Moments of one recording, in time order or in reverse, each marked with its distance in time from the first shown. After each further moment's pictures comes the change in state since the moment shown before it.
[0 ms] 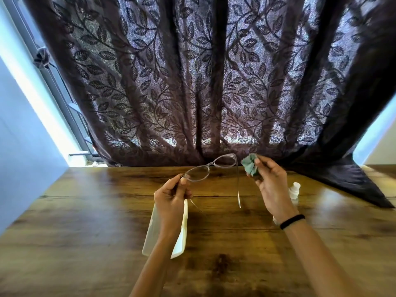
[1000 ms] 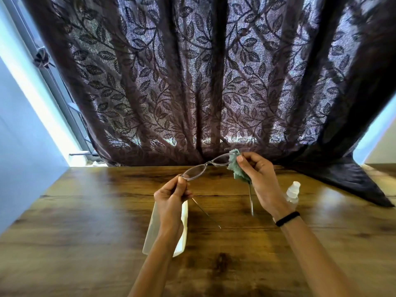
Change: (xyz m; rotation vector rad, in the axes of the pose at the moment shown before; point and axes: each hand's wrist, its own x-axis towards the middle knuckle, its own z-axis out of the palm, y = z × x) left_hand -0.002 0.005 0.000 -0.166 -0.012 -0.236; right_hand -0.013 -0.013 0.026 -0.213 -0.287 -0.102
